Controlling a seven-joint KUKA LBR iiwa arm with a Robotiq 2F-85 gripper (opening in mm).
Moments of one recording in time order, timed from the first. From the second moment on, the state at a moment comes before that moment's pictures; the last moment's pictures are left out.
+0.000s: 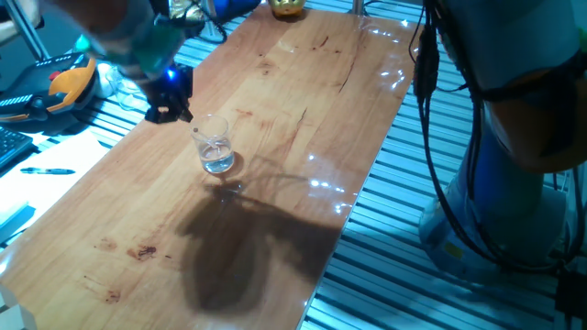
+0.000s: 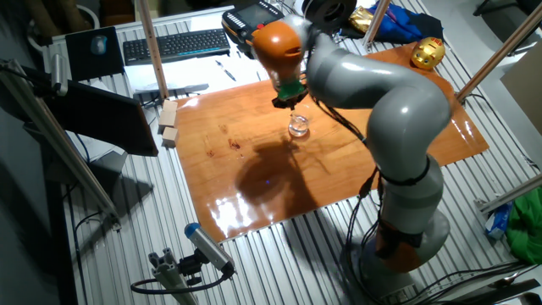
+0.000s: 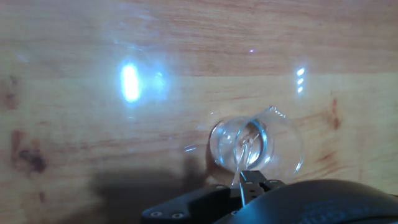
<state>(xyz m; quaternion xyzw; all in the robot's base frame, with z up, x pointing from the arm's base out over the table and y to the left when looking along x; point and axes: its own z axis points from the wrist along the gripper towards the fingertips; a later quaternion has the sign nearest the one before) 0.563 0.118 0.216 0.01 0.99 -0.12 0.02</state>
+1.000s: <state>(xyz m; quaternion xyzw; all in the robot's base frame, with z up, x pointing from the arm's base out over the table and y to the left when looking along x) 0.537 0.091 0.242 -0.01 1.00 0.01 0.01</state>
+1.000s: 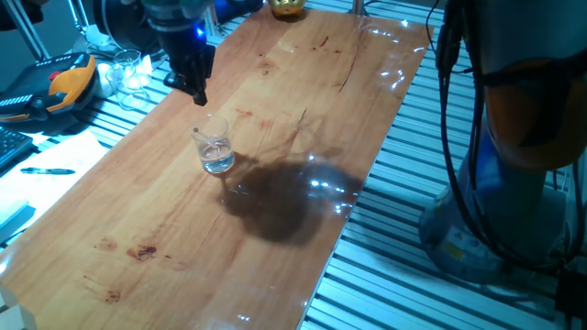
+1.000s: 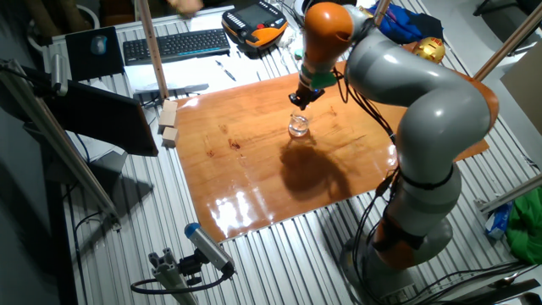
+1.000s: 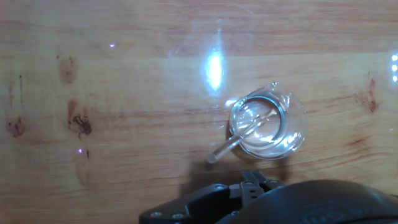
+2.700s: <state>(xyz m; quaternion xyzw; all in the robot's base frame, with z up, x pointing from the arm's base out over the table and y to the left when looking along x) 0.535 0.088 0.240 -0.02 1.00 0.01 0.02</state>
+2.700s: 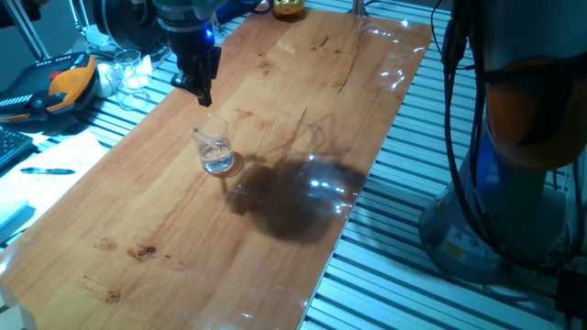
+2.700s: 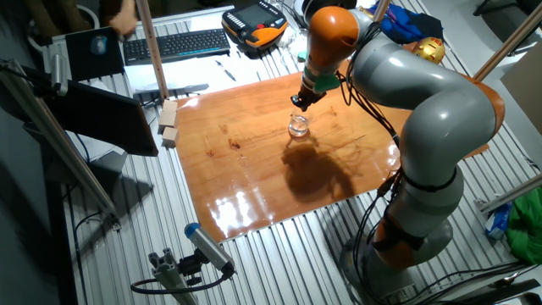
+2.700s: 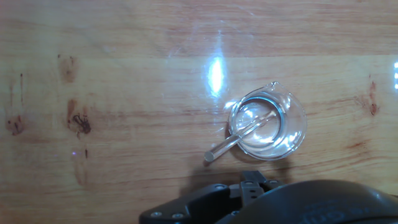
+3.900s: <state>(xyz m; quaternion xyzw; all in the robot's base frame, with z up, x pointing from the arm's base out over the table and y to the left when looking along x) 0.534 0.076 0.243 0.00 1.00 0.05 0.00</state>
